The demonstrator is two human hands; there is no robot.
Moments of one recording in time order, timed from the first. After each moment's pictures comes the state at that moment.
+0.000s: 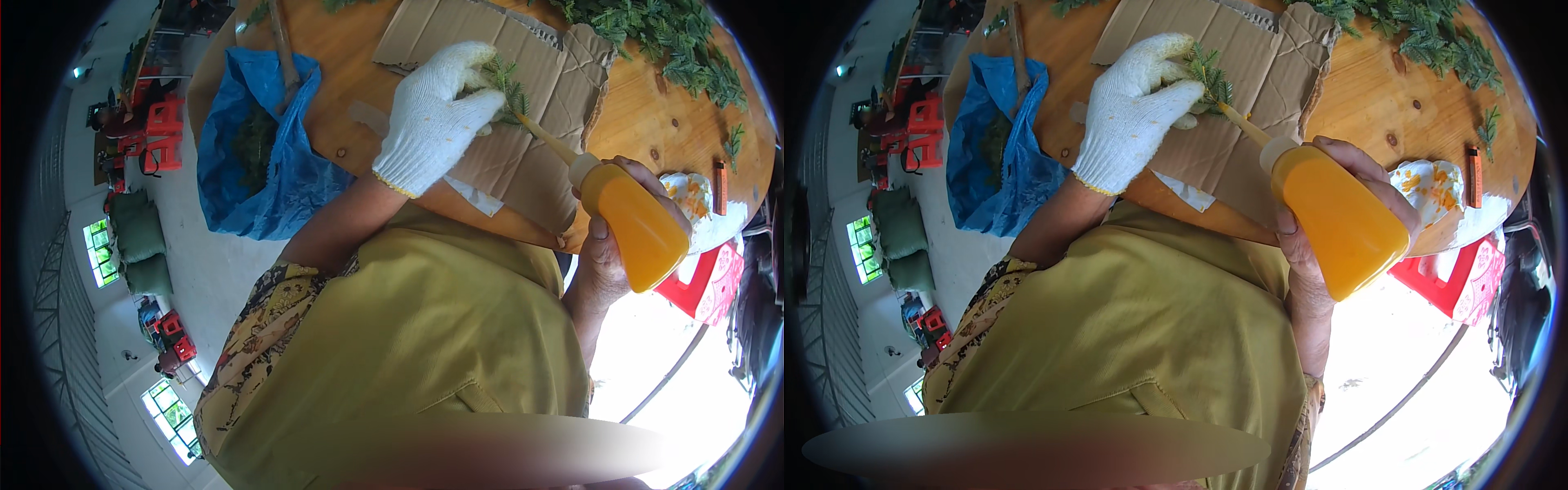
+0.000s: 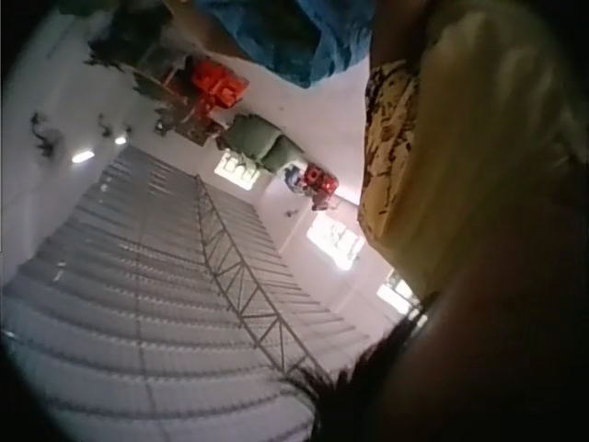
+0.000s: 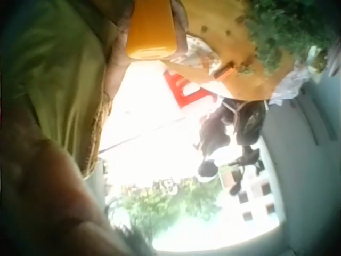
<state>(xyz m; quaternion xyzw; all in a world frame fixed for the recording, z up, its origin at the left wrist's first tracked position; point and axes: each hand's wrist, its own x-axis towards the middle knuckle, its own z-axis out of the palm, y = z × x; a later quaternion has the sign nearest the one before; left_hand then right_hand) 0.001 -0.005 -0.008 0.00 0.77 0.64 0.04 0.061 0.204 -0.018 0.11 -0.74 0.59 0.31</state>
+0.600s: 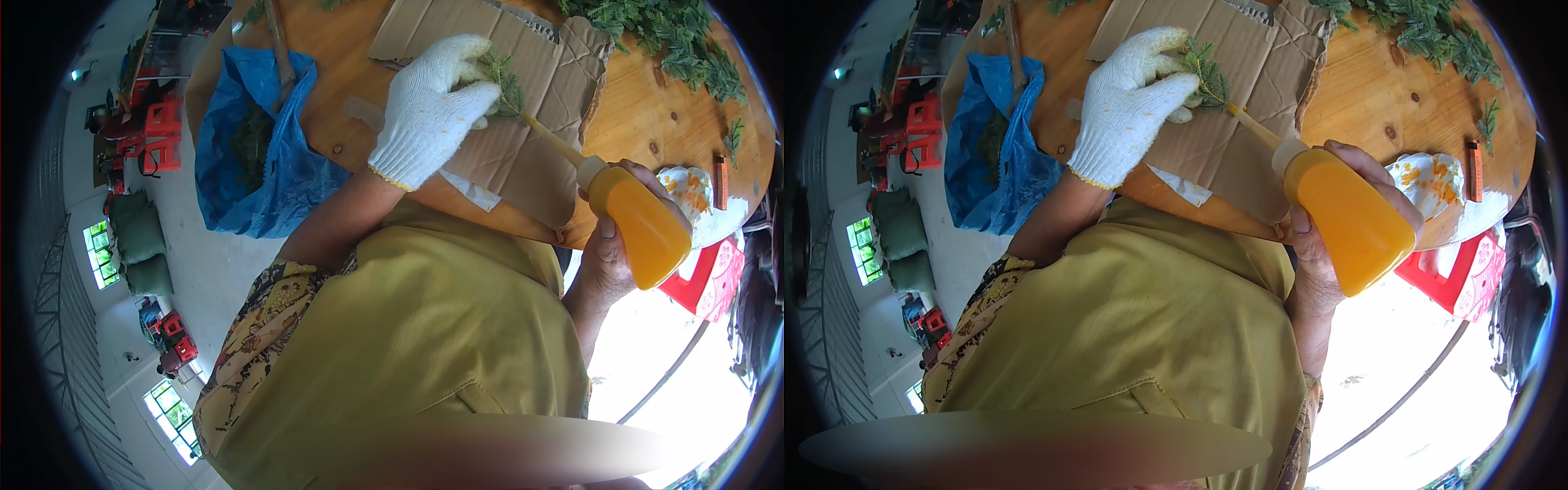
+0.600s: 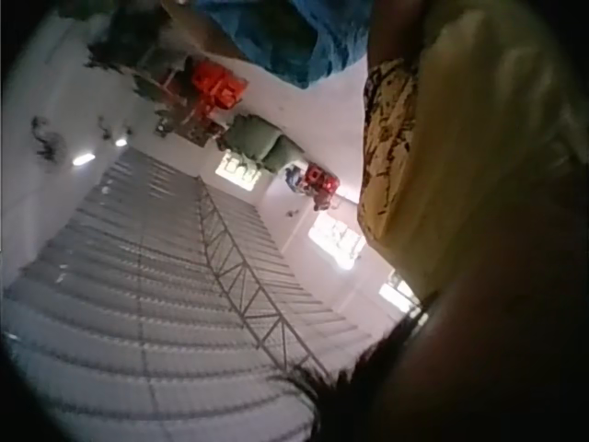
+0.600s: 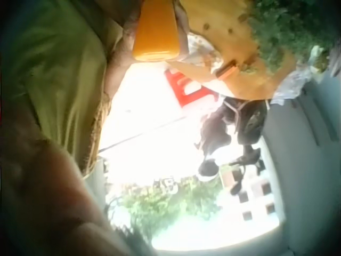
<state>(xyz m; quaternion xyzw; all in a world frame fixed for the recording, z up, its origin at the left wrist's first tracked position) 0.001 -0.002 -0.010 0.00 0.76 0.65 0.04 0.069 0.211 -0.027 0.06 -0.72 0.61 0.32</state>
